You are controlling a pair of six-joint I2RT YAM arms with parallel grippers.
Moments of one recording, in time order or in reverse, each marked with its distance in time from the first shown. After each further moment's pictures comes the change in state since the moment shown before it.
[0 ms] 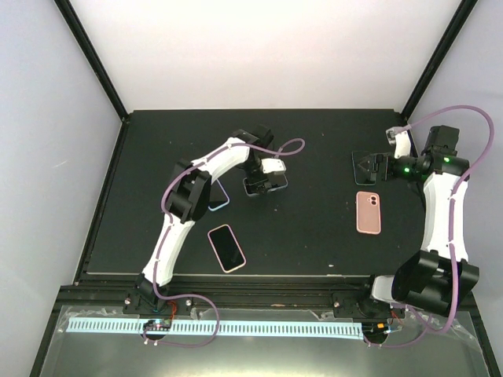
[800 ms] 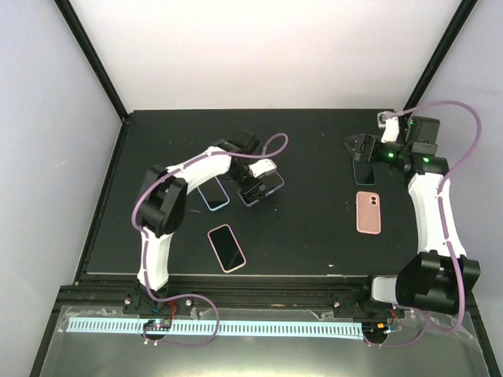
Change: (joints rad) left arm 0.010 -0.328 -0.455 0.215 0.121 -0.277; right arm 0.140 -0.024 -0.061 0.386 0.027 0.414
